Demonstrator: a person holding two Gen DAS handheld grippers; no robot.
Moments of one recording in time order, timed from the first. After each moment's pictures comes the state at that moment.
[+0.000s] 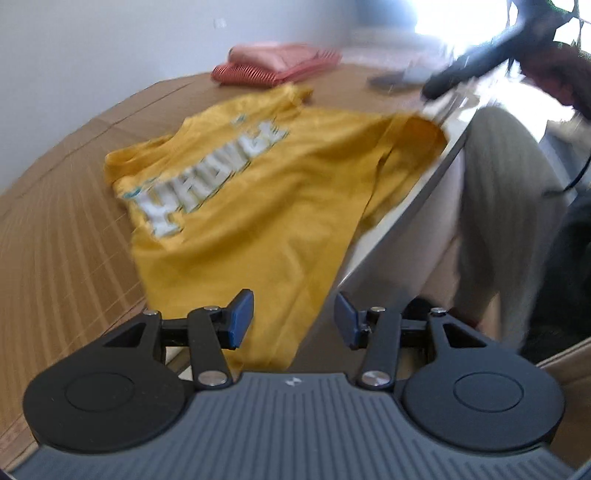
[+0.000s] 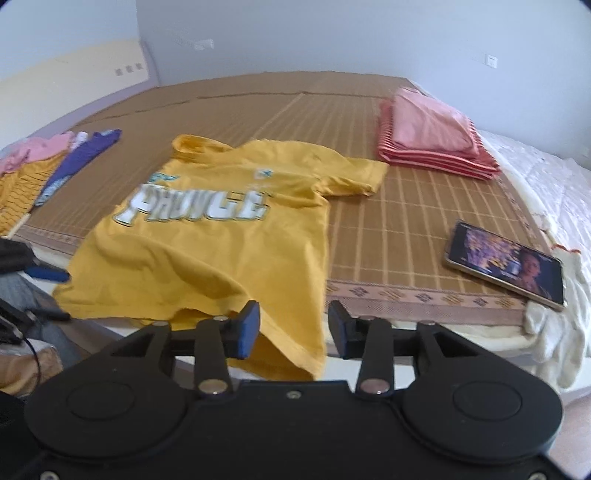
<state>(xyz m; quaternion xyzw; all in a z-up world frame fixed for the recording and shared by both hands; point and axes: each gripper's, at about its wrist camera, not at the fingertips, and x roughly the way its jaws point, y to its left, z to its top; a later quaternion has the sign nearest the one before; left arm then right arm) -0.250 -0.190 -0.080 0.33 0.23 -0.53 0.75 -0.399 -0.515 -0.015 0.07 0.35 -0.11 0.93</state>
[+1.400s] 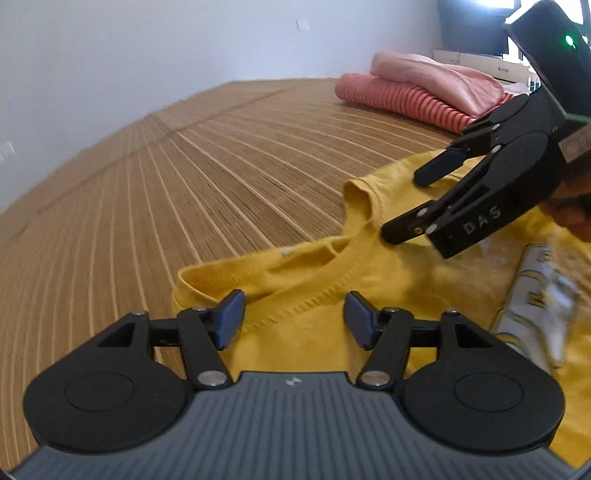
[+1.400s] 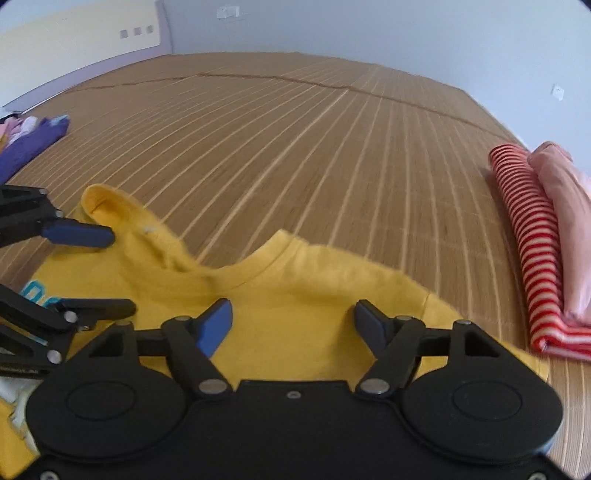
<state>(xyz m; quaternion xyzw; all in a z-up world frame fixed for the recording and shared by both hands) 0.014 -0.386 -0.074 0.26 0.21 -0.47 0.82 -0.042 -0.575 -0.063 0.01 0.38 -0.09 0.92</state>
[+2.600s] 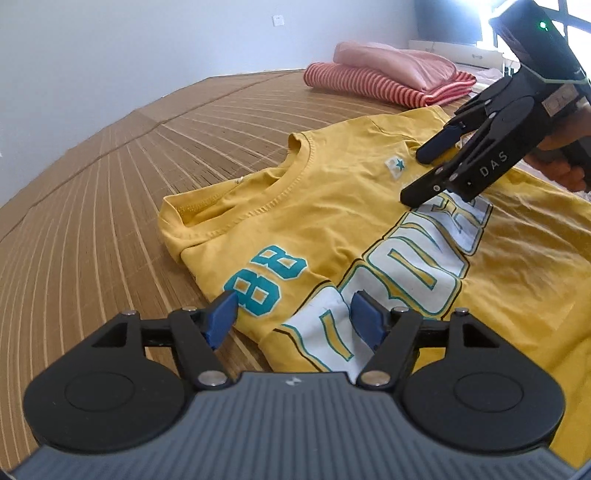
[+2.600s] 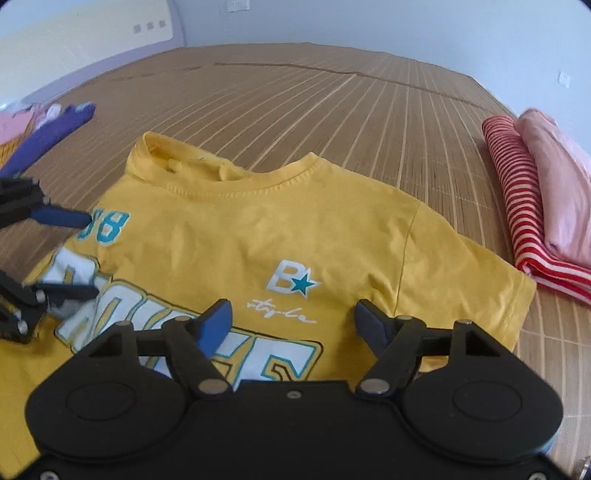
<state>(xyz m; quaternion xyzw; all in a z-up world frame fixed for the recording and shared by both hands) -0.040 -0.328 -0.081 0.27 0.23 -0.49 0.79 -0.103 -0.565 -0.070 0.03 0.40 -0.06 0.92</state>
